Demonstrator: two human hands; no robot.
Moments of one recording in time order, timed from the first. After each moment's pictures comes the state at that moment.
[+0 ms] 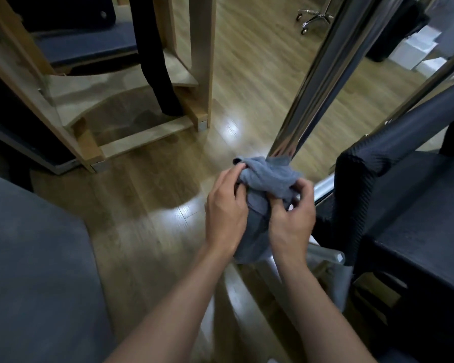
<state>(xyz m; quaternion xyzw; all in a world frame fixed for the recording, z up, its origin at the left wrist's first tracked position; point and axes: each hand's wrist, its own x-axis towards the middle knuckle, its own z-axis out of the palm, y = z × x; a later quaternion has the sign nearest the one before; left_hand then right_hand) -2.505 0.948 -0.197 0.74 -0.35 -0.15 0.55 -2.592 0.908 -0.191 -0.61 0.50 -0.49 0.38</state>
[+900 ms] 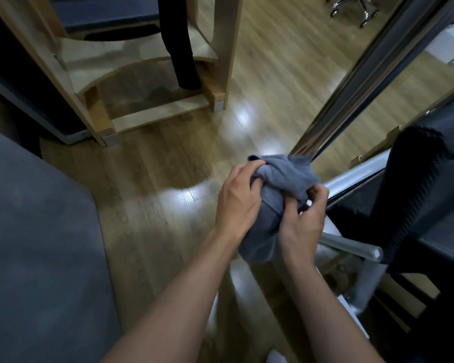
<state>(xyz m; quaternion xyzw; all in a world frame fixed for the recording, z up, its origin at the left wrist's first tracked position) -2.492 0.954 -0.262 0.76 -0.35 -0.22 0.51 -2.591 0.921 -0.256 -0.61 0.54 -0.43 0.39</state>
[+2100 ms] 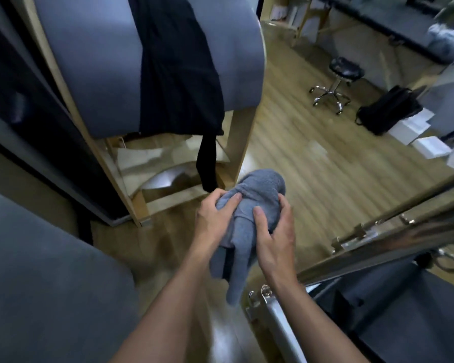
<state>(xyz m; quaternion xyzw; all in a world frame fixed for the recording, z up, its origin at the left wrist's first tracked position) -2.295 0.951 0.056 0.74 -0.22 -0.28 0.57 -2.418 0.913 0.073 -0.70 0.46 -0.36 0.42</state>
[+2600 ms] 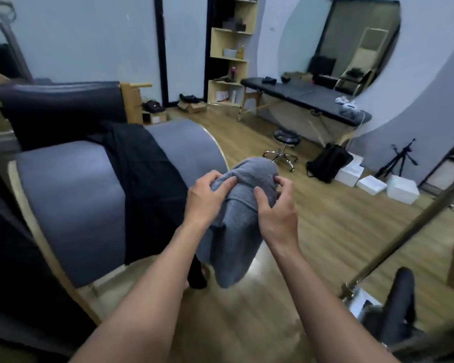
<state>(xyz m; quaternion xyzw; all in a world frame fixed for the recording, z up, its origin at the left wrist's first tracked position) -2.134 0.808 0.293 0.69 -0.44 -0.16 0.55 -2.281 0.777 0.298 -0.66 0.49 -0.47 0.32</state>
